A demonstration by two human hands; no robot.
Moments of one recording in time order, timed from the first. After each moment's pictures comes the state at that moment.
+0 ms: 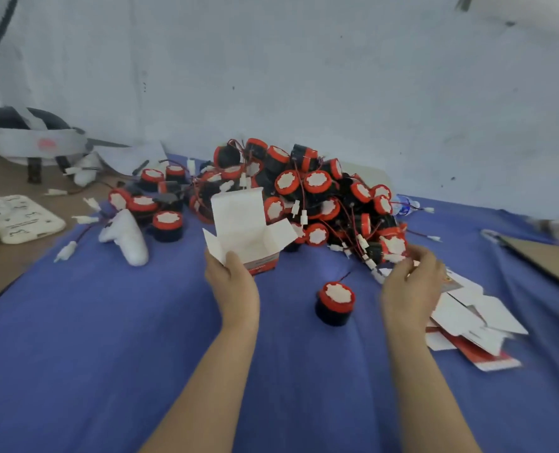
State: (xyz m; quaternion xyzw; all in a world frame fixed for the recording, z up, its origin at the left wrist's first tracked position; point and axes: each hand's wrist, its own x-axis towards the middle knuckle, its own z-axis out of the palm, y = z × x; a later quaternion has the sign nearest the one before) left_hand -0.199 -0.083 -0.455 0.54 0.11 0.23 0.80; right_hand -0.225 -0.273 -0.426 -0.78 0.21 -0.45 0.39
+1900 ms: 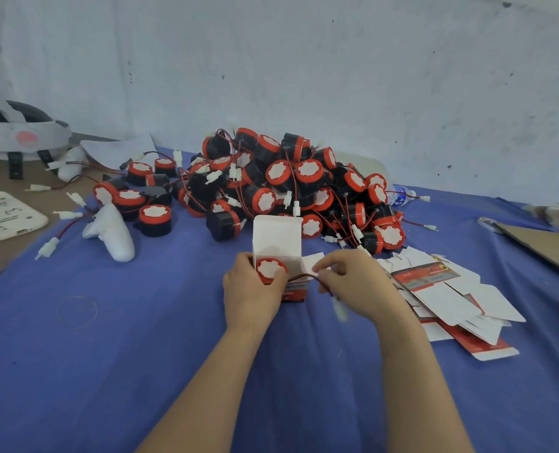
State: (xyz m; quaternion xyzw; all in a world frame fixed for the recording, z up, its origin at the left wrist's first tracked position) left_hand -0.203 -0.101 -0.473 0.82 0.05 0.15 0.56; right_hand -0.233 -0.245 -0.407 -0.94 0.00 -0.06 0.34
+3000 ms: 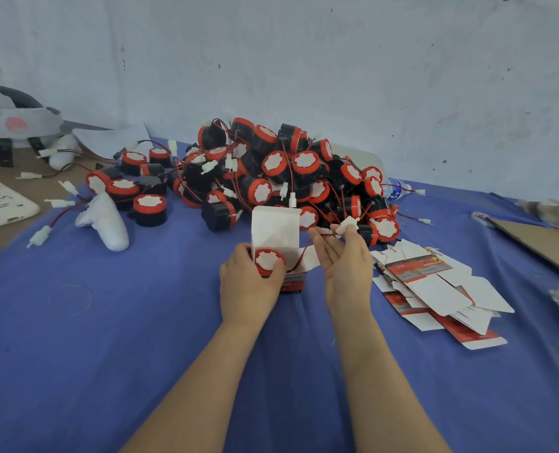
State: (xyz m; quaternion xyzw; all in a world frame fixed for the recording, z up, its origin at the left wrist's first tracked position) left_hand -0.204 -0.104 -0.479 0.84 0.04 0.17 0.52; right_hand -0.214 -0.220 -0.434 -0.45 0.08 -0.22 0.86
